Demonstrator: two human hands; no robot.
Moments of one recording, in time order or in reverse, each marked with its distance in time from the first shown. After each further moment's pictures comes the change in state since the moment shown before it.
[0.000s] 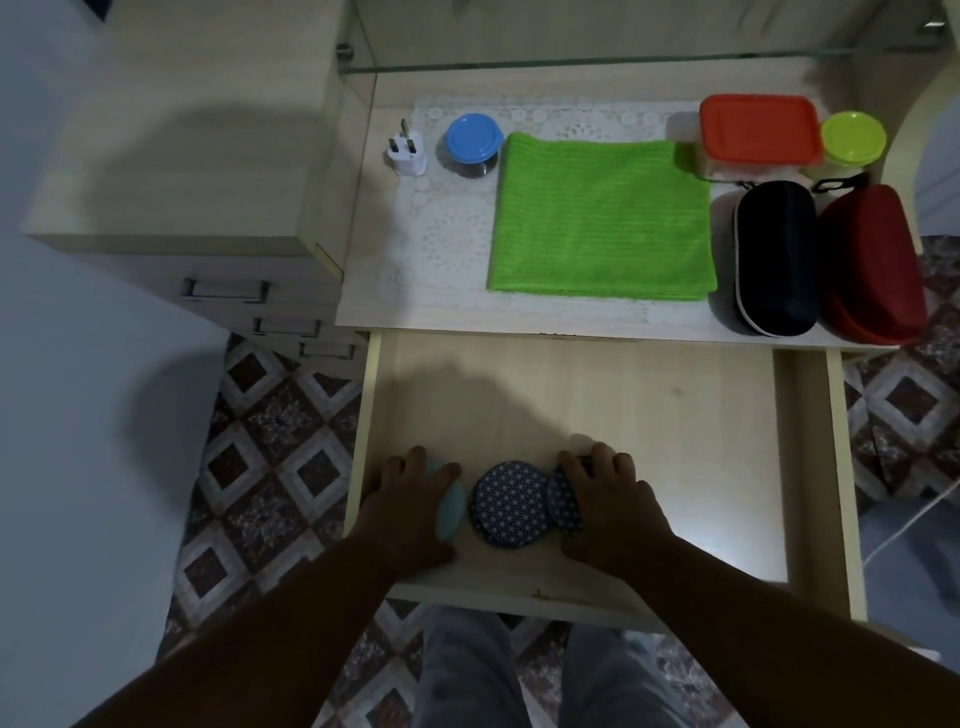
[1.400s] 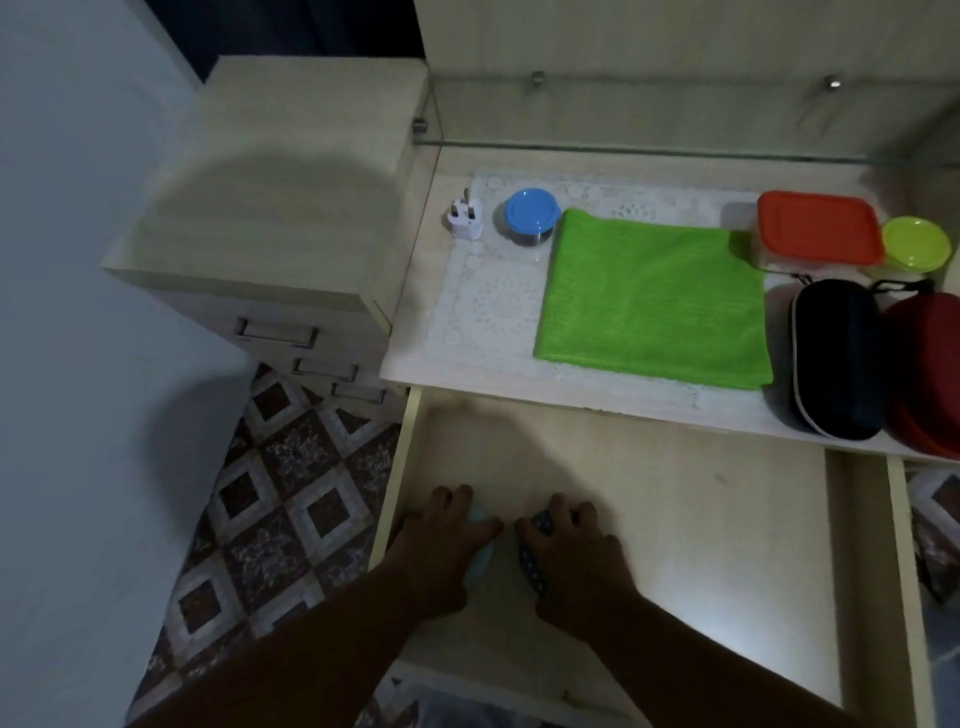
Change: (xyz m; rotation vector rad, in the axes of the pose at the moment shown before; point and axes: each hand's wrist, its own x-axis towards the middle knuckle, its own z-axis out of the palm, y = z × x) left_hand 0.025 0.000 -0.029 0.163 -0.025 0.146; right_hand 0.042 -0.059 -0.021 -0.161 -0.116 -0.152
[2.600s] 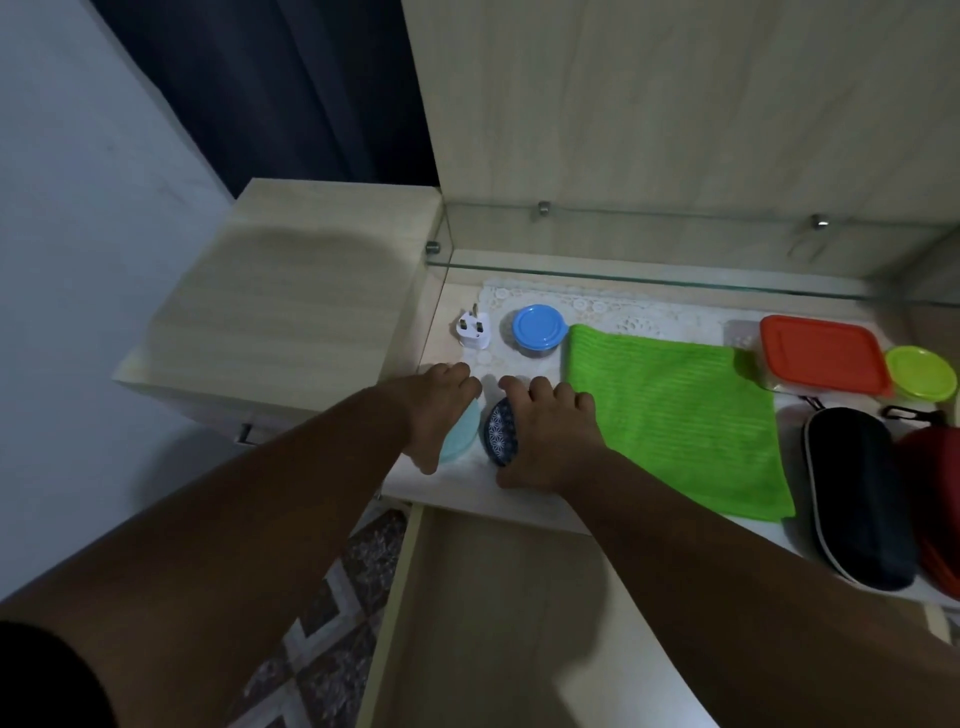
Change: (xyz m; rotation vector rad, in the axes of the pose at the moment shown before) left_hand 0.117 -0.117 -0.229 0.240 0.075 0.096; right_hand 0.127 0.017 -0.214 -0.012 0.407 0.035
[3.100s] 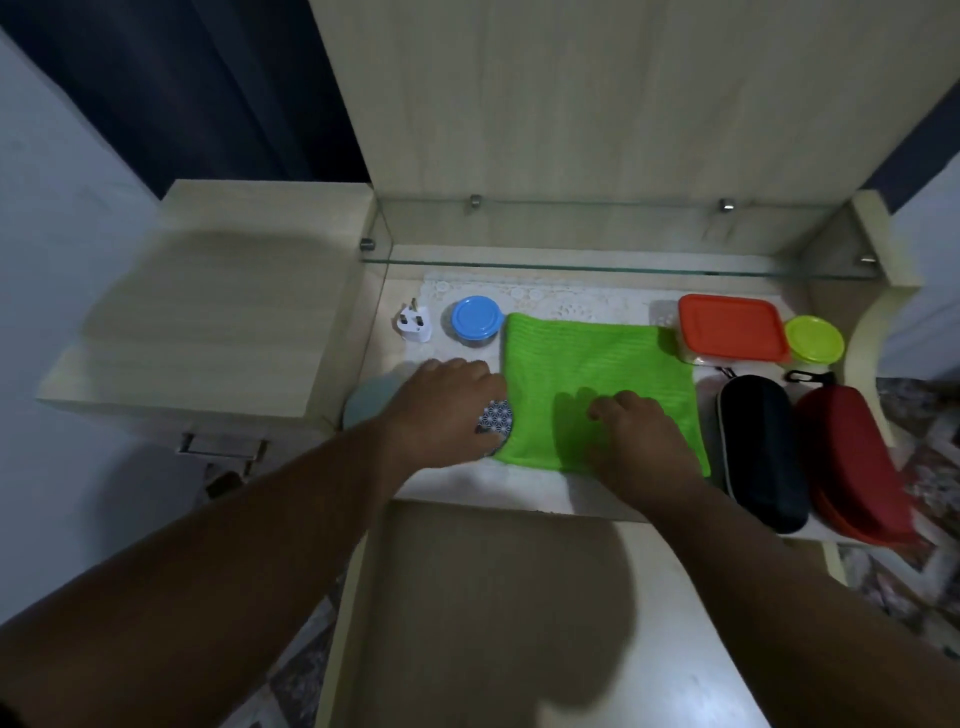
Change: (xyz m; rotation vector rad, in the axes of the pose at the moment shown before) left_hand 0.004 0.084 -0.026 -0.122 0.470 0.077; right_hand -0.092 0.113 -0.007 0.135 0.150 0.195
